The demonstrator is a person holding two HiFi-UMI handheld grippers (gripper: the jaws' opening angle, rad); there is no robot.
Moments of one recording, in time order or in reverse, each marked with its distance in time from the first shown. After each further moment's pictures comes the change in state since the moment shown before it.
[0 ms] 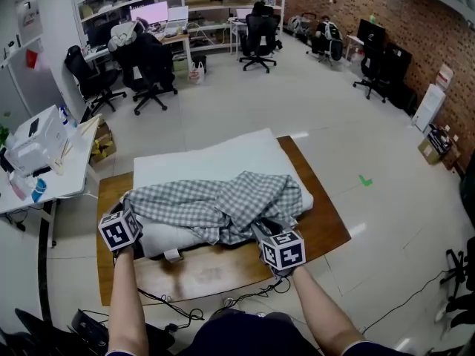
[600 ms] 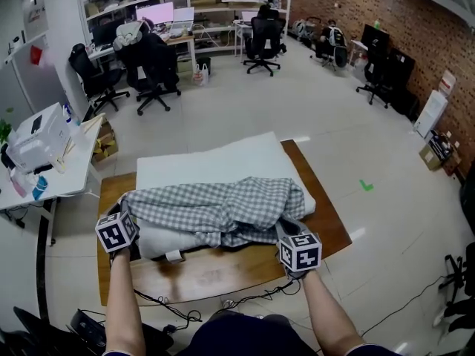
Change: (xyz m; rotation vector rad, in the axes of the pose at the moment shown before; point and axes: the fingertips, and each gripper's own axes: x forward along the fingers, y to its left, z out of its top) left arm -0.004 0.017 0.002 0.003 -0.009 -0.002; right arm -0.030 -0.044 0.015 0.003 -0.058 -0.131
